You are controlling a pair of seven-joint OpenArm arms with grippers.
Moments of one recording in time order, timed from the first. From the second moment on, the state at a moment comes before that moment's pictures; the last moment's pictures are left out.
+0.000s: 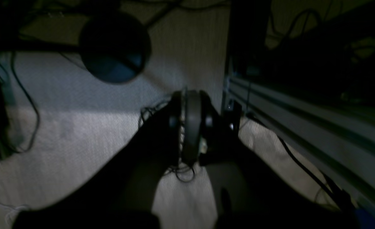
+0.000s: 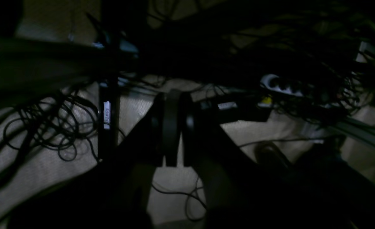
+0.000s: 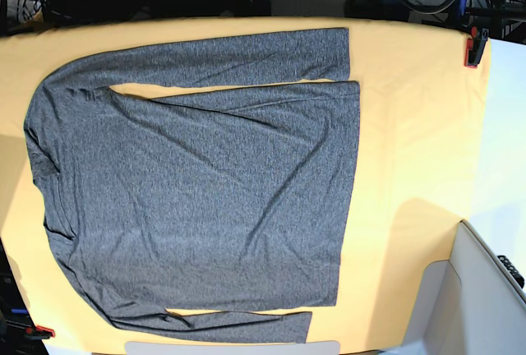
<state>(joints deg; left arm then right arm) 27.1 0.1 -5.6 46.0 2.2 0.1 -4.5 -32.6 1.0 2.0 52.3 -11.1 -1.7 4.3</state>
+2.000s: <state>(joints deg) 49.1 -19.0 8.3 117.6 -6.7 0.0 19.1 -37.1 12.1 56.1 100.8 77.4 22.4 -60.1</state>
